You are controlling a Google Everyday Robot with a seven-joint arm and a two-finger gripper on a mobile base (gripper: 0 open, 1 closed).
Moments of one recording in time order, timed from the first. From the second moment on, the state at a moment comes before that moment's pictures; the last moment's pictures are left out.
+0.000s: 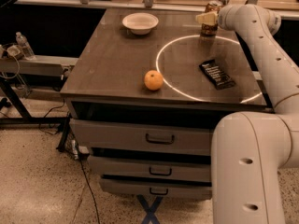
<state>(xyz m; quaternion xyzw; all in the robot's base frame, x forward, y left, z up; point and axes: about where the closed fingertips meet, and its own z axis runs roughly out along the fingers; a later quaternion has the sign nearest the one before) 0.951 -0.302 0.898 -0.11 0.79 0.00 0.61</state>
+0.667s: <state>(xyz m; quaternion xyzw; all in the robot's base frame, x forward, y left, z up) 0.945 -0.276 0.911 -0.12 0.79 0.04 0.60</state>
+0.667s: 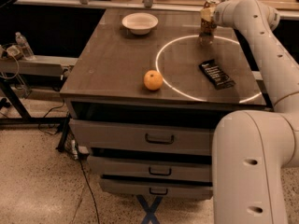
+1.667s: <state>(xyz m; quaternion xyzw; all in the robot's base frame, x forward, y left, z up) 0.910 -0.209 0.982 -0.19 0.74 0.13 0.64</state>
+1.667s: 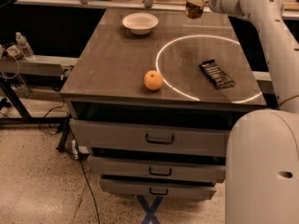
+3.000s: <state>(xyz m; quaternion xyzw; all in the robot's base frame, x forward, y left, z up) 0.897 -0.077 0.992 -0.27 0.67 0.22 0.66</state>
